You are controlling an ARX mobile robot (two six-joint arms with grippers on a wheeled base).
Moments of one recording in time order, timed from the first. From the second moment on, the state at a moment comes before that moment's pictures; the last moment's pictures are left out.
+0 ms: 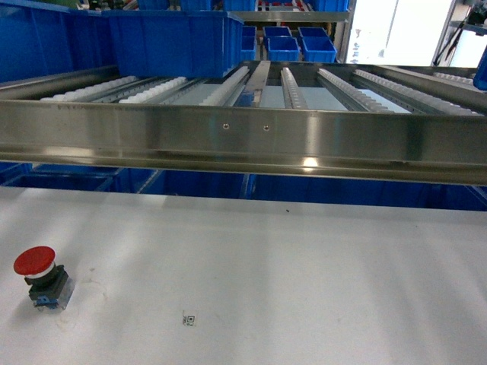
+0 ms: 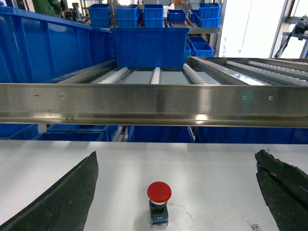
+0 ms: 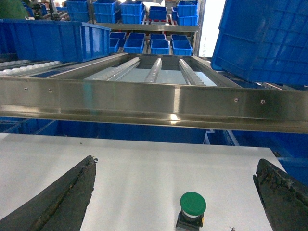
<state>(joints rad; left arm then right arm) 0.00 0.01 0.01 0.00 0.00 0.00 0.00 0.01 0.01 0.00 0.00 -0.01</state>
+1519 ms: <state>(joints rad) 0.08 1.31 0.43 0.58 0.13 0.08 -0.02 1.38 0.42 0.48 0.01 -0.09</state>
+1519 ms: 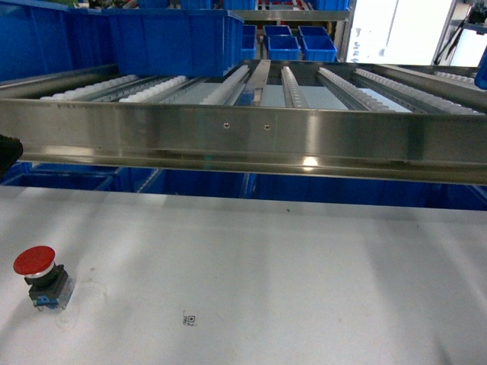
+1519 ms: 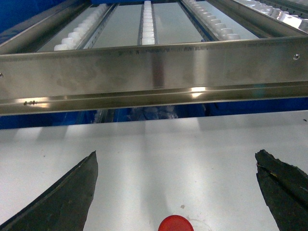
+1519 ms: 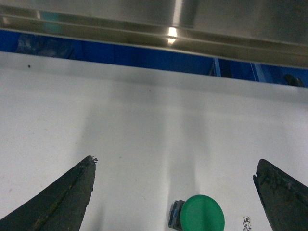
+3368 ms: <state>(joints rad) 0.07 1.30 0.43 0.57 0.13 0.11 -0.16 1.86 0.50 0.54 -0.06 -0.04</state>
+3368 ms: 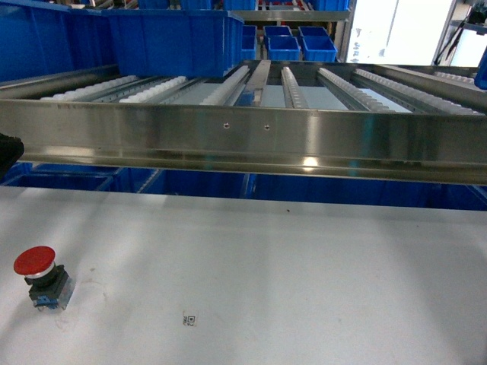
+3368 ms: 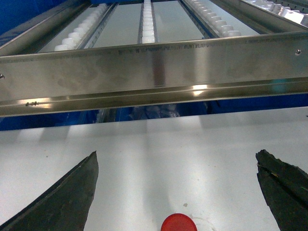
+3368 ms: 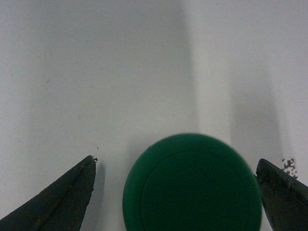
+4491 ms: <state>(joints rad) 0.07 1.30 0.43 0.57 0.13 0.11 -0.11 1.45 0.21 0.74 -0.12 -0.06</state>
